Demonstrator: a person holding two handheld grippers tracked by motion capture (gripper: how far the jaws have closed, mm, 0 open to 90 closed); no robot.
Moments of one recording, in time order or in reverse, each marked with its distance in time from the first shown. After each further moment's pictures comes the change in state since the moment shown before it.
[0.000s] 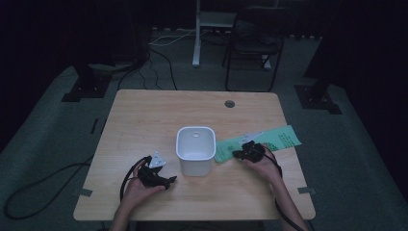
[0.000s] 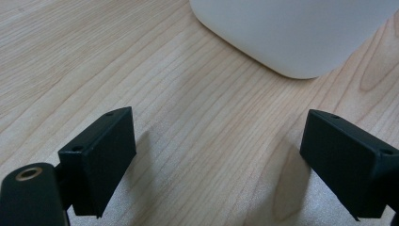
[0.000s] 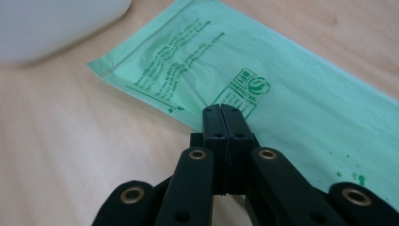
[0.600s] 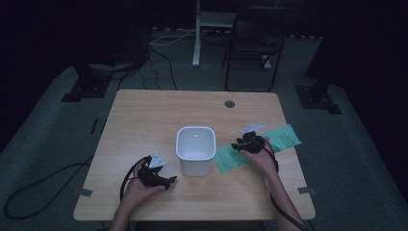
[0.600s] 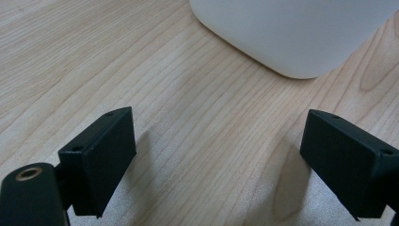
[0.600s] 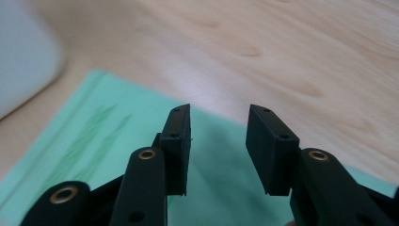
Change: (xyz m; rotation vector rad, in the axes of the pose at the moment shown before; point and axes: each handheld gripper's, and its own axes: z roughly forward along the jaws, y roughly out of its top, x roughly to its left) left arm 0.000 0.000 0.000 0.000 0.000 0.000; right arm -0.026 0.019 0.010 -0.071 -0.137 0.175
